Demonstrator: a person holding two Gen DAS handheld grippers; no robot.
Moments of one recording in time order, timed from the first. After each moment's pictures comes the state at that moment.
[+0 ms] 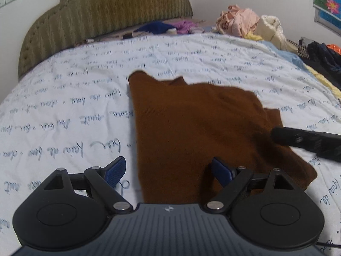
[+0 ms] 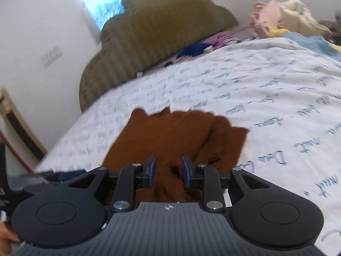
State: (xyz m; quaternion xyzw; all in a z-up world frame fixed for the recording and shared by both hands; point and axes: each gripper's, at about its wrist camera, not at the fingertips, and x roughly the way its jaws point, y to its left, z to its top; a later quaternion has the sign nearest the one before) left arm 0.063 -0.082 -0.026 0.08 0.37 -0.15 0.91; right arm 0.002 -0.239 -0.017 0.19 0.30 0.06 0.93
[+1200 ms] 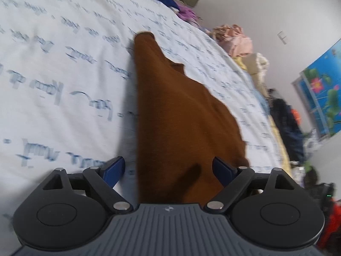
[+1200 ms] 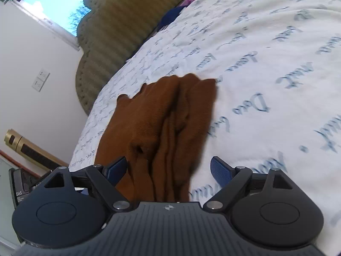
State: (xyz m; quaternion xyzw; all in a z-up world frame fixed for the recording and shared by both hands) left arm 0.123 0.000 -0.059 -0.22 0.47 -0.26 0.81; right arm 0.009 -0.300 -0.068 0.39 0.34 0.10 0.85
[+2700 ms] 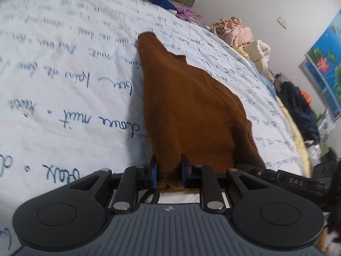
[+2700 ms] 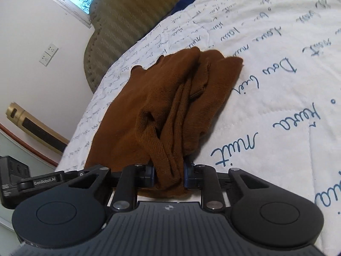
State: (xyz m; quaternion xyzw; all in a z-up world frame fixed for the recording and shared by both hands) left arm 0.052 0.014 -0.040 -0.12 0.44 -0.23 0.86; right arm -0.026 -0.251 -0.059 0.32 0.36 0.11 0.87
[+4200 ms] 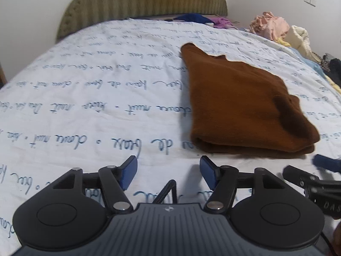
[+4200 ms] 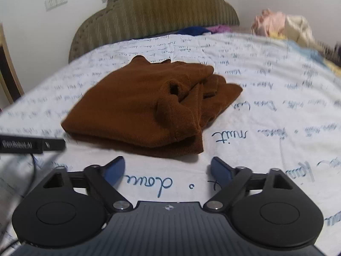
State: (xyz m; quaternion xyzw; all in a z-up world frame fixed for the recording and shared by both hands) left arm -0.020 0.008 -0.038 0.02 0.39 -0.06 0.92; right arm -0.083 -0.163 -0.044 0.05 0.33 0.01 0.94
